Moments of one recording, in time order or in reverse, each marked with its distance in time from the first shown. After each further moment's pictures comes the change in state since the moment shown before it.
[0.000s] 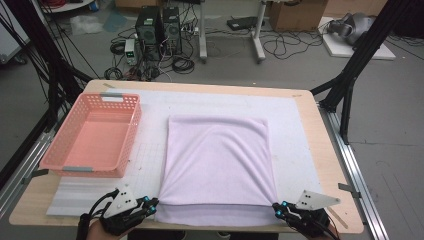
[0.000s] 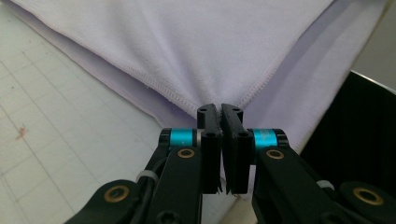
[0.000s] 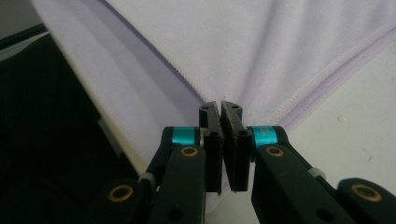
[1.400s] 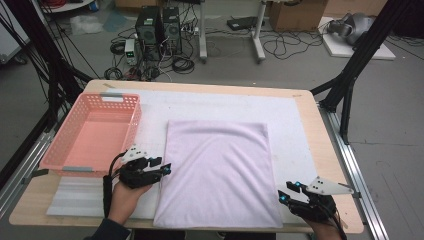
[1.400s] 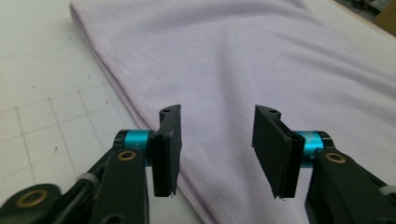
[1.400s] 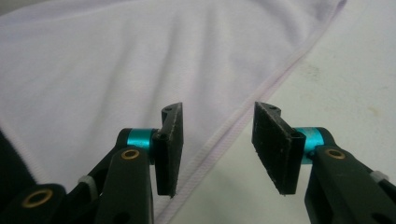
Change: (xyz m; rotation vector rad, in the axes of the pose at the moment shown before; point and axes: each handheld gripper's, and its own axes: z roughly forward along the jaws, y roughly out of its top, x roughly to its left) left arm 0.079 0.049 0.076 -0.070 0.108 -0.295; right arm -0.036 0.010 0.000 -0.112 -0.155 0.135
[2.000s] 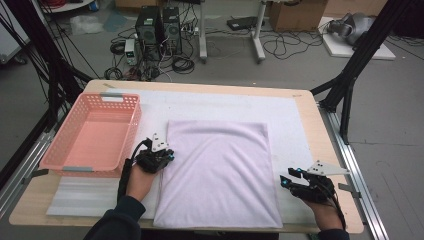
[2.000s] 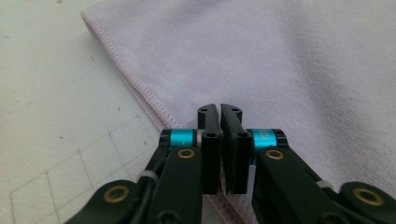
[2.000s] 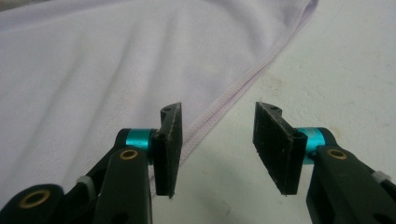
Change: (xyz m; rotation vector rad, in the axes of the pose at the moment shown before) left arm 0.006 0.012 0.050 0.133 0.181 0.249; right arm -0.038 0.013 0.023 0.008 0.002 0.025
